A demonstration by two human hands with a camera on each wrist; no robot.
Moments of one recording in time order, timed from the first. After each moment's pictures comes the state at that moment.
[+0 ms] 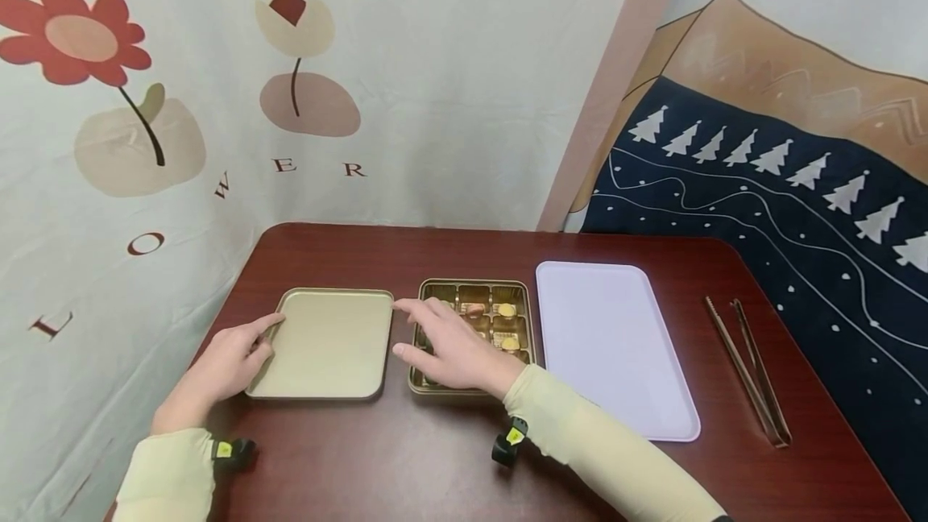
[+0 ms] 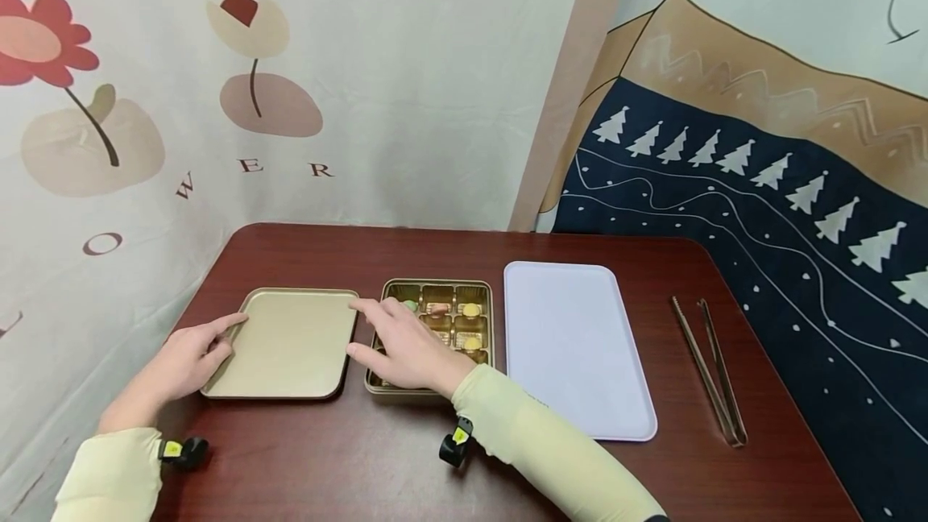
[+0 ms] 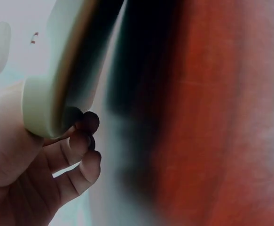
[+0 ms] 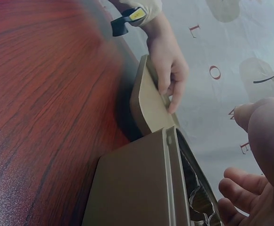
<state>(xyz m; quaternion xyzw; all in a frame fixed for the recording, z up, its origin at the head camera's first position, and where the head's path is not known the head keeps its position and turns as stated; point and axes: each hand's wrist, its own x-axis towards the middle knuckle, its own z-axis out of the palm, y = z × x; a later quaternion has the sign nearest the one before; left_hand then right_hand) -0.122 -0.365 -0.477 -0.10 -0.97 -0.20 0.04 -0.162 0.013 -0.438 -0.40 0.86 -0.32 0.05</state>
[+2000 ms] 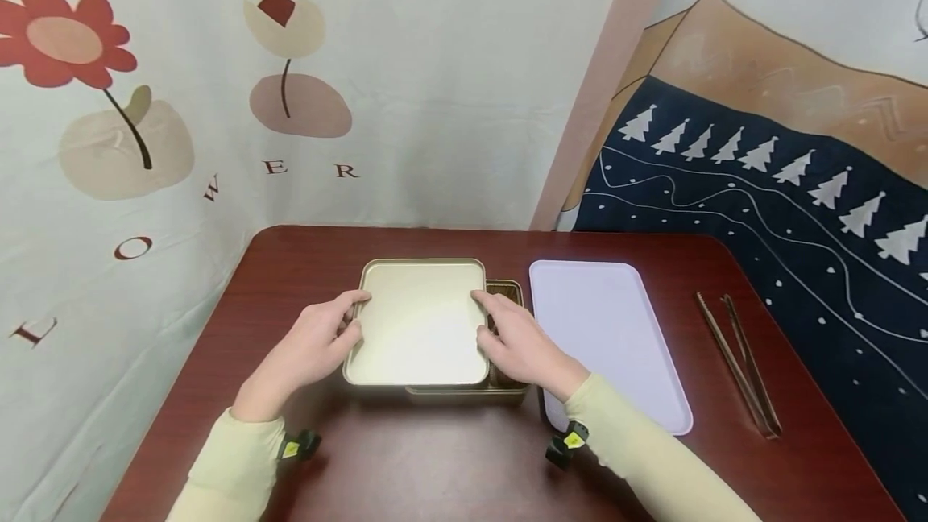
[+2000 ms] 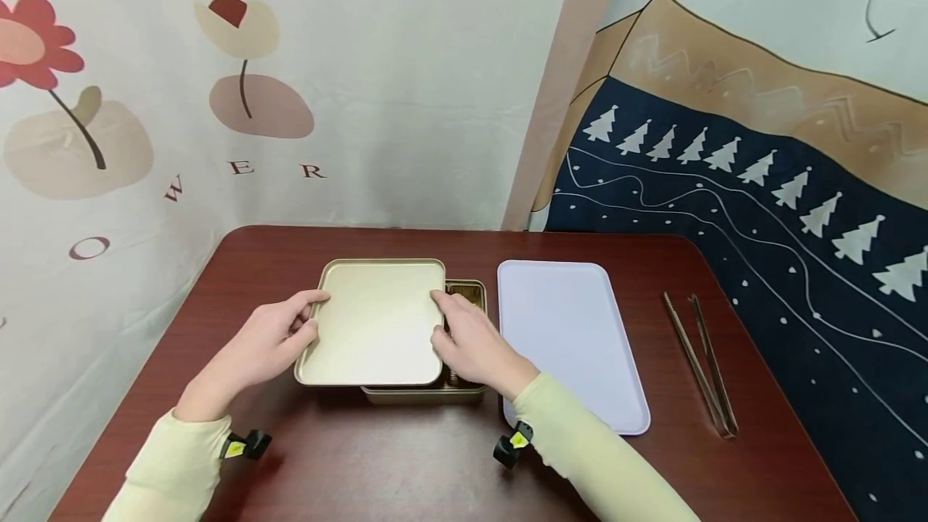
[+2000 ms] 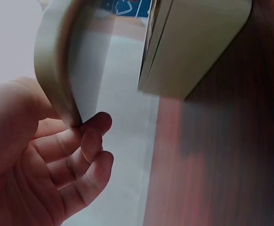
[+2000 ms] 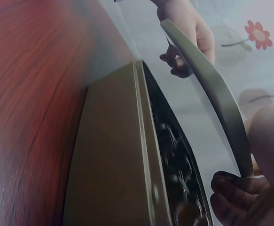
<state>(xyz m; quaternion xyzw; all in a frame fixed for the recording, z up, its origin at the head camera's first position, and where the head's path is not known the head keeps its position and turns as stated) -0.139 -0.232 -0.427 -0.20 -0.93 -0.29 0.07 -0.163 0.098 -0.437 -0.30 0.90 -0.32 -0.03</state>
